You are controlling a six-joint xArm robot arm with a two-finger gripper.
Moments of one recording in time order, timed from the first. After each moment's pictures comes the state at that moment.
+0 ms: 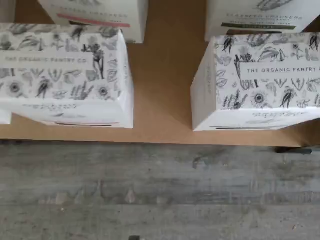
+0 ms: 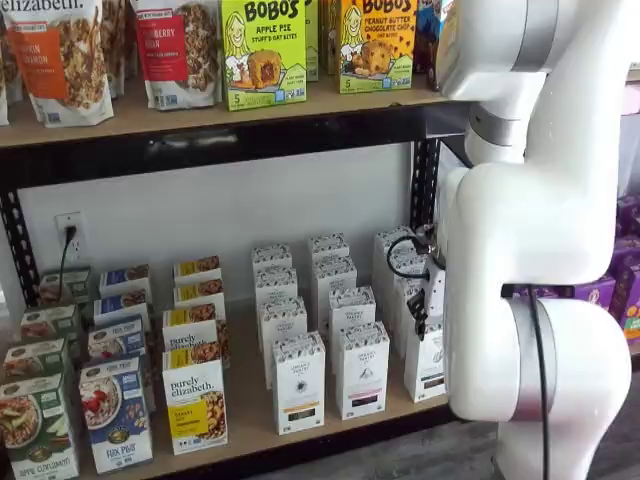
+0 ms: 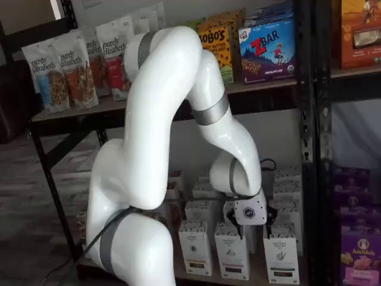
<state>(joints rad) -0.32 0.48 -0.78 -0.05 0.15 -0.26</state>
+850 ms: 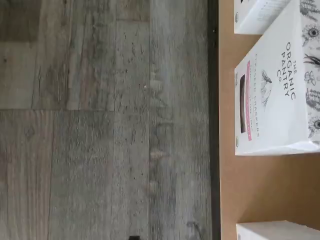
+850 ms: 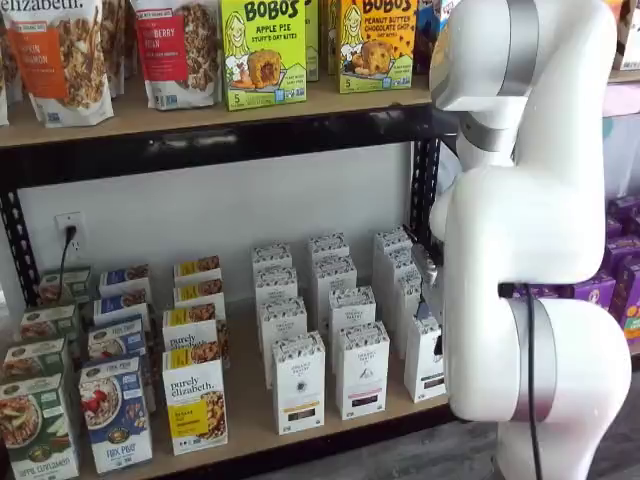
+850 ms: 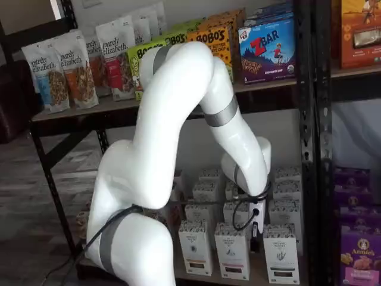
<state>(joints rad) -0.32 0.63 -1.01 0.41 0.40 -2.26</state>
